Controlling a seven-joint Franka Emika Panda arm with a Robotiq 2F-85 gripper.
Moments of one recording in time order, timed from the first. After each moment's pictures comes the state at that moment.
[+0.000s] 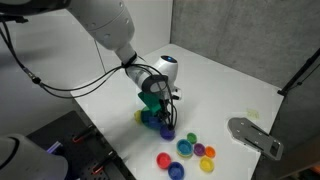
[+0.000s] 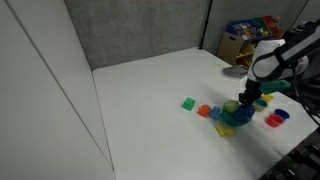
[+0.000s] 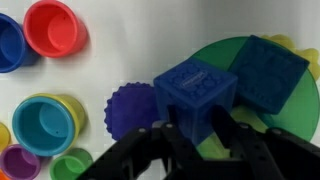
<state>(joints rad) -0.13 0.51 -0.08 -2.22 0.00 2.55 0.00</state>
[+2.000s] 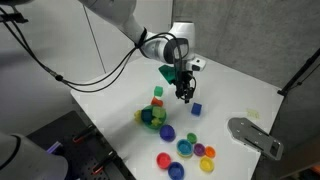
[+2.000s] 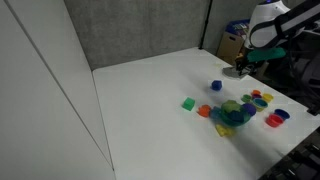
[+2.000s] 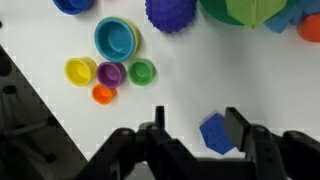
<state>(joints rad) 0.00 0.47 -0.24 -1.92 -0.17 2.36 0.45</state>
